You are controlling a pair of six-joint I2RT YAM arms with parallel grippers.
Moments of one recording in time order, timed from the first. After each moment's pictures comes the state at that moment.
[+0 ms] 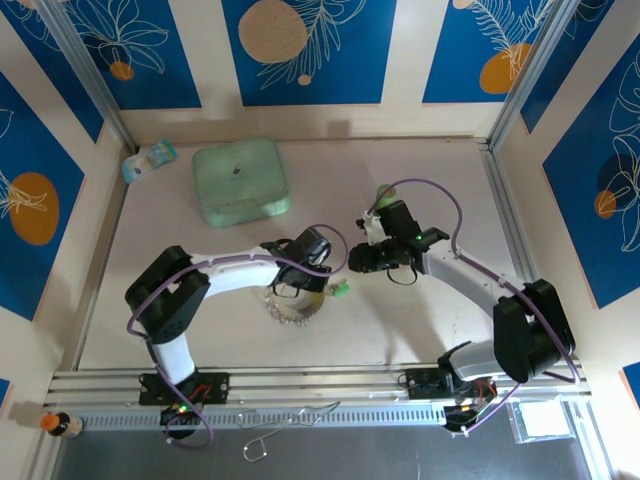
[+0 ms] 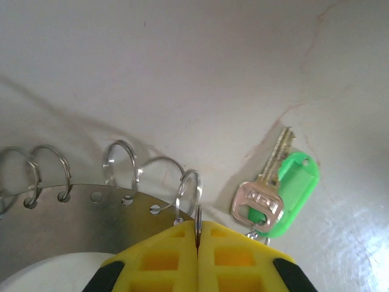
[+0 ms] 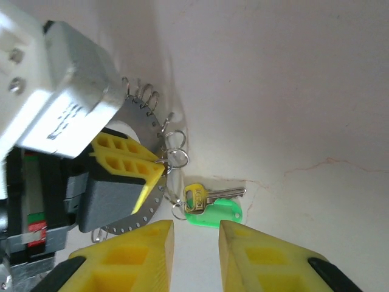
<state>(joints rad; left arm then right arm) -0.87 1.74 1.04 -0.37 0.06 -0.48 0.47 1.36 0.87 -0.50 -0.39 0.29</state>
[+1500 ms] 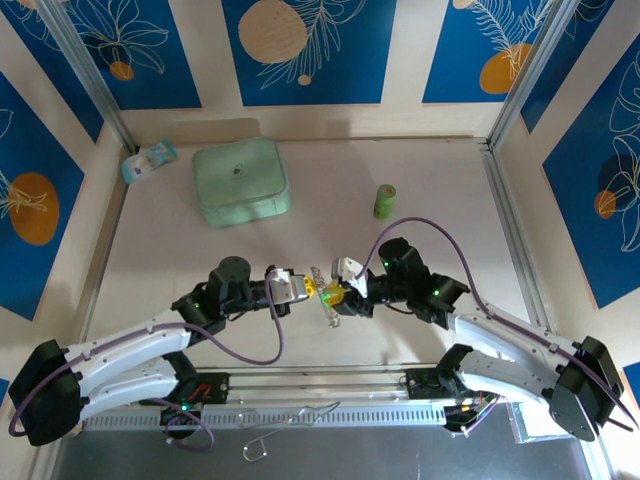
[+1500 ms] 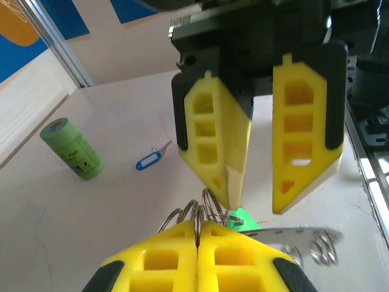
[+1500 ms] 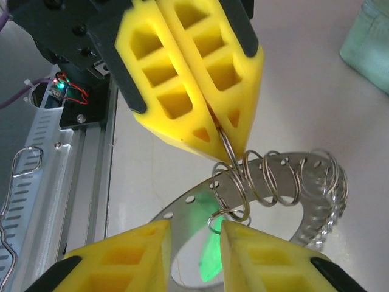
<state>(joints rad) -0.86 0.96 0.46 0.22 0.39 0.42 0.77 0.98 0.60 -0.20 -0.59 -0.30</state>
